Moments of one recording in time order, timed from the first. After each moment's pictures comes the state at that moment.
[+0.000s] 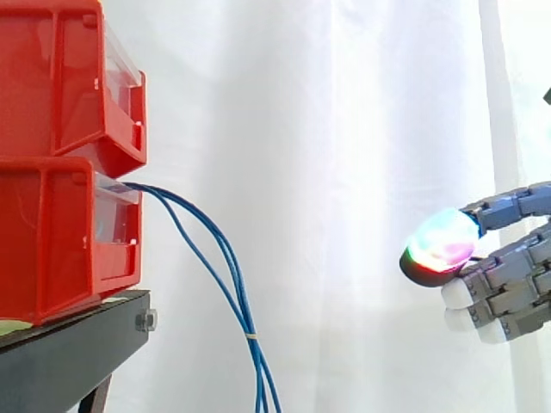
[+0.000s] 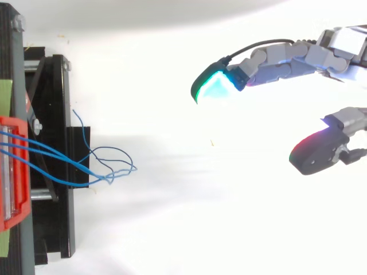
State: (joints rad) arm 0.16 -1.93 -1.74 -2.60 -1.12 -0.28
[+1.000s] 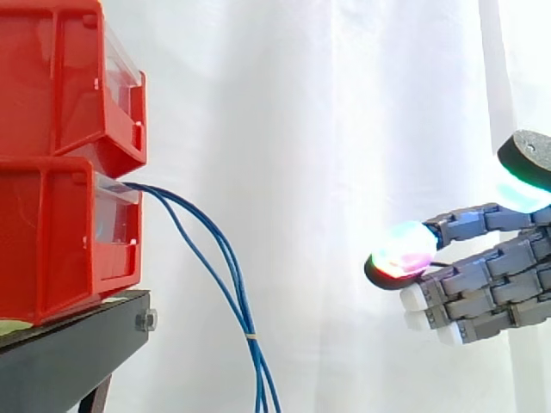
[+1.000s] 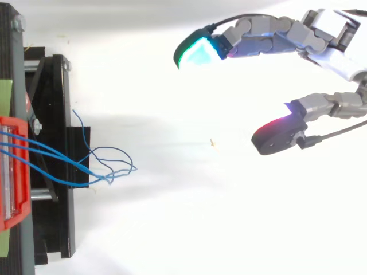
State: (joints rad) arm 0.16 -2.02 -1.74 -2.39 -1.01 -0.39
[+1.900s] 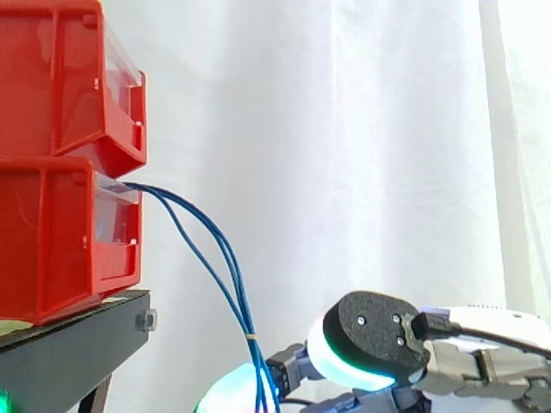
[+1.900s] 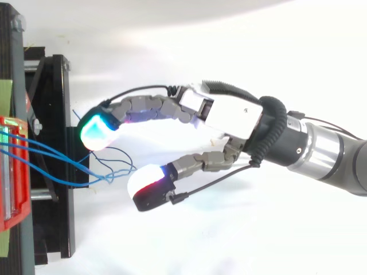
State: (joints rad) arm 0.21 -2.39 -1.41 -2.32 -1.05 -0.38
